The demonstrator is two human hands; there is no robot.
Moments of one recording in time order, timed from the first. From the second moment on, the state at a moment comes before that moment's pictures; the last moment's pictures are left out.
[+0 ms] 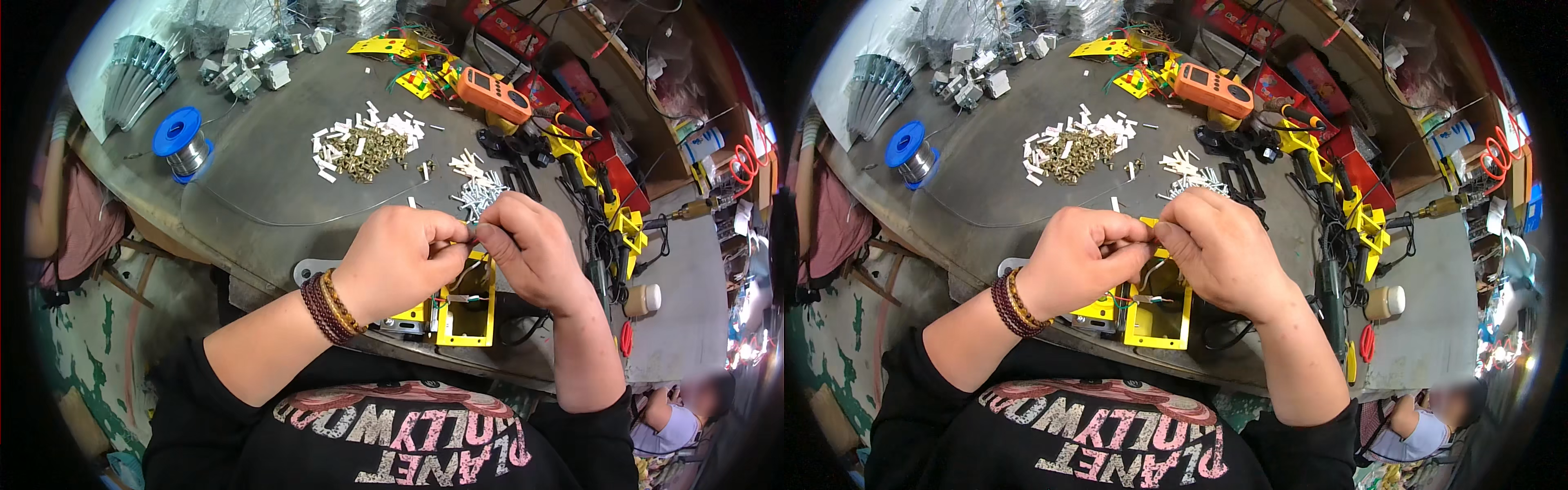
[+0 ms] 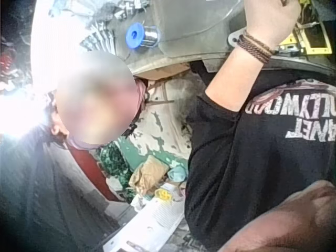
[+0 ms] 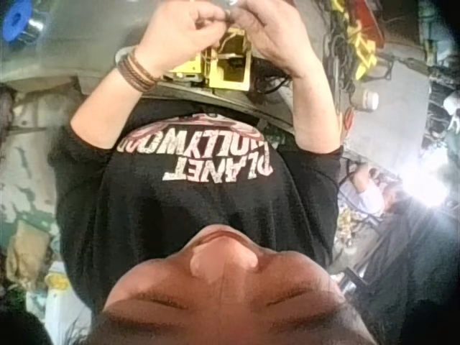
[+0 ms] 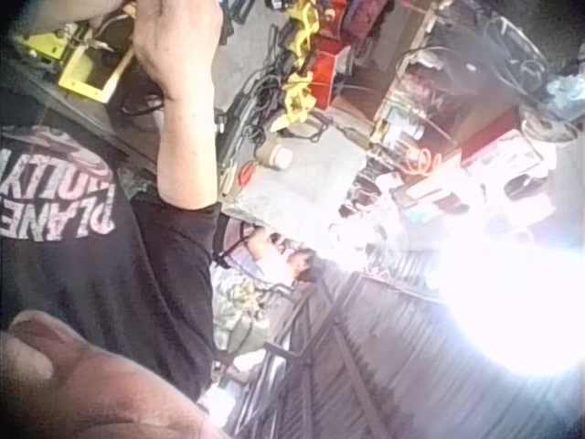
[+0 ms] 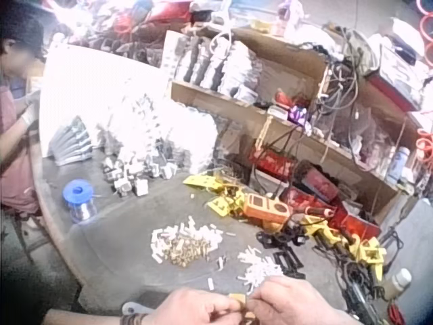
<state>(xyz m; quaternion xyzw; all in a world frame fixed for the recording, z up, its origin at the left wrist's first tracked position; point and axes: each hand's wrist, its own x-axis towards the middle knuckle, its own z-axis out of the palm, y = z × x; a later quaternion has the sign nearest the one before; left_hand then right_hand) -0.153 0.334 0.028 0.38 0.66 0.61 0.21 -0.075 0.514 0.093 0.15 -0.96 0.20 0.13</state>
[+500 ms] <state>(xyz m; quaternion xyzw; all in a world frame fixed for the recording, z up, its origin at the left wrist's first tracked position) -0.153 0.340 0.013 0.46 0.66 0.60 0.03 -0.070 0.527 0.098 0.21 -0.95 0.14 0.18</state>
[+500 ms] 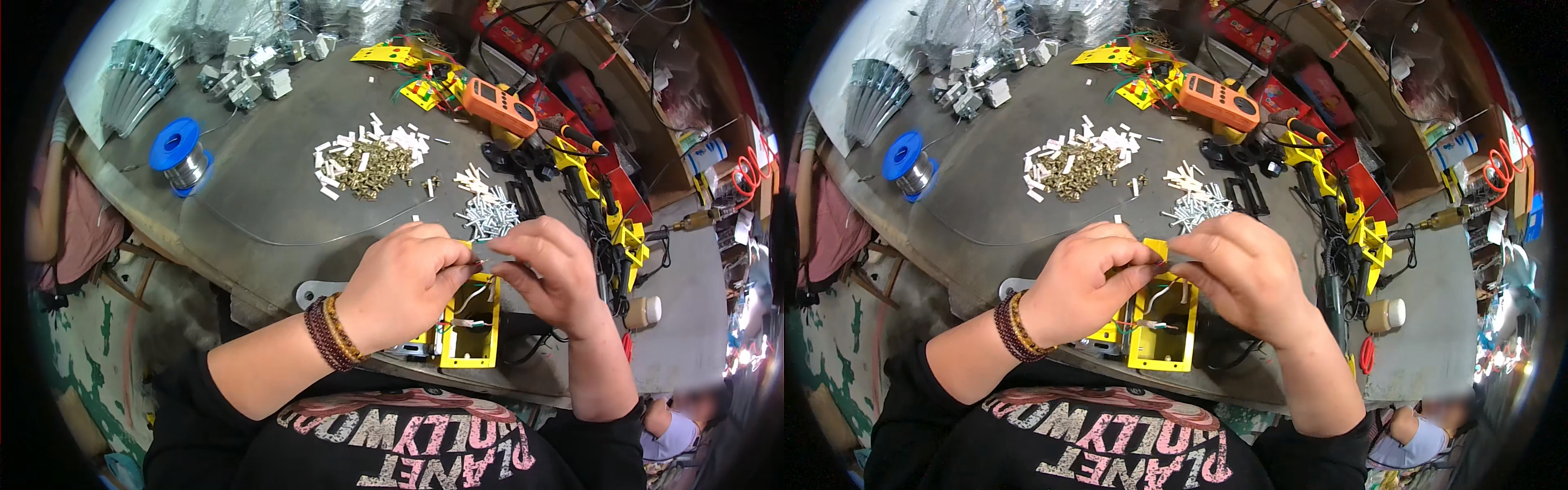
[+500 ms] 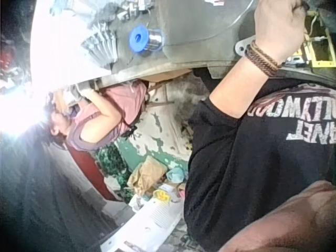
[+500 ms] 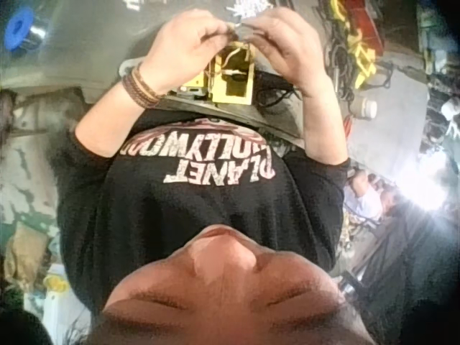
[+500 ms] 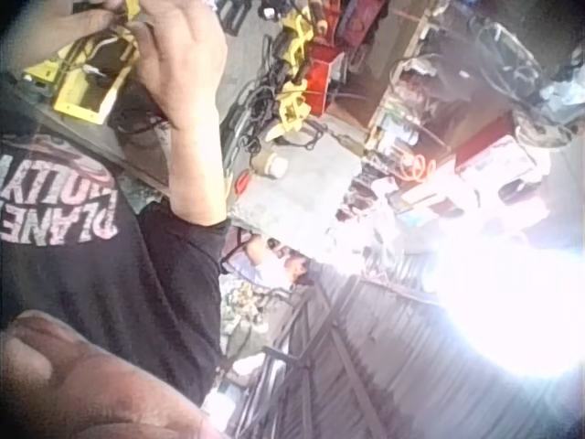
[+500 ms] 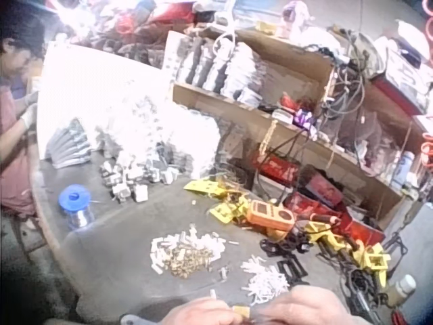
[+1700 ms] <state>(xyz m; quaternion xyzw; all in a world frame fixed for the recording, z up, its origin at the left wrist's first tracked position) -0.155 0.335 0.019 0.45 0.63 0.63 0.04 -0.090 0.533 0.116 0.41 -0.90 -0.07 0.14</state>
